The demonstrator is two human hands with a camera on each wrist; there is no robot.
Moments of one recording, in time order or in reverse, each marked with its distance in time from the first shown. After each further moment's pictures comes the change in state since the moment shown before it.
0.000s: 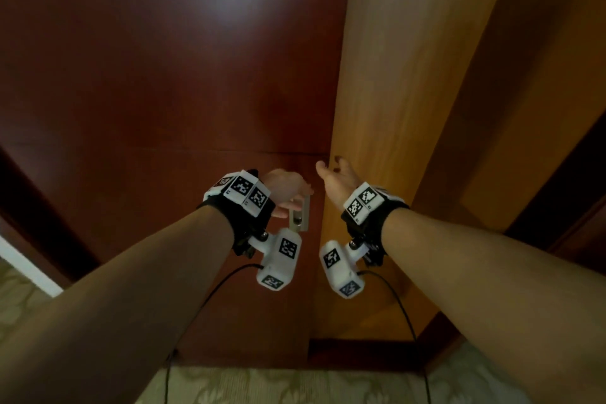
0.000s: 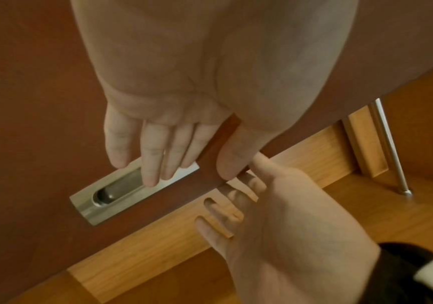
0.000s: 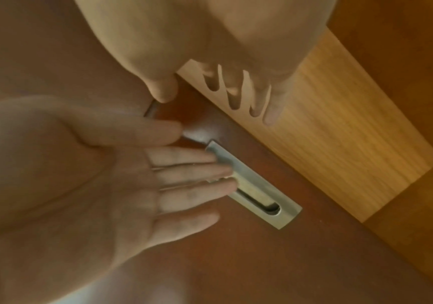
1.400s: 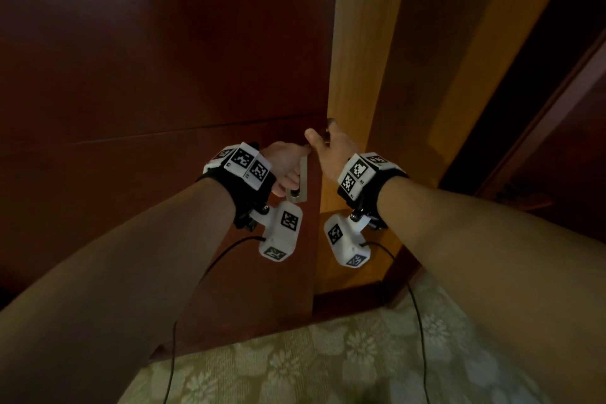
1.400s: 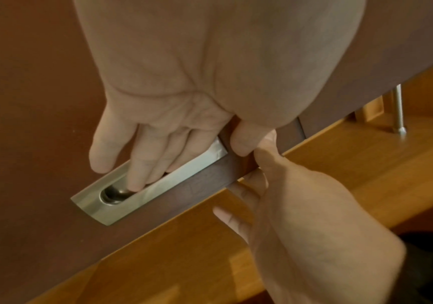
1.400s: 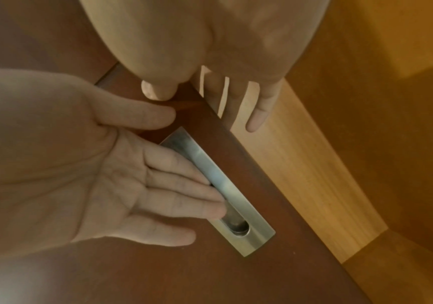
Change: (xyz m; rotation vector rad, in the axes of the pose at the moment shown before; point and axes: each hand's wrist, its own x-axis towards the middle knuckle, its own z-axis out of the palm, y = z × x) left_hand 0.067 0.038 0.108 0.065 -0.160 -0.024; right_hand 0.031 0.062 -0.087 -0.277 0.157 -0.153
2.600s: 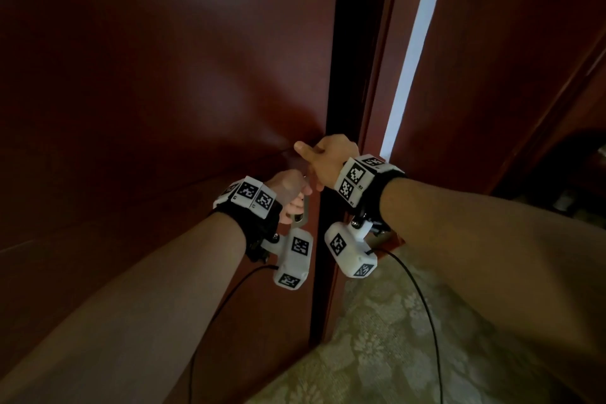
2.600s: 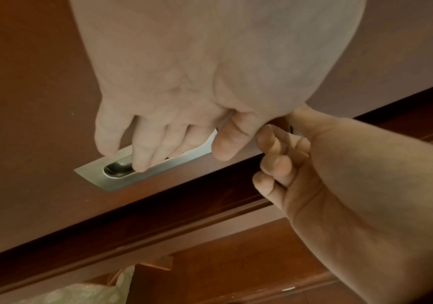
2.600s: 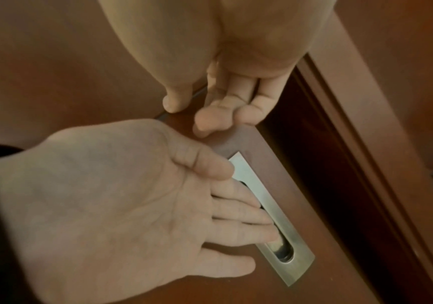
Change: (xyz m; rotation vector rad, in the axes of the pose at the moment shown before) left_hand 0.067 0.155 0.240 0.021 -0.352 -0.014; right_hand 0.042 0.142 -0.238 -0.115 0.301 0.221
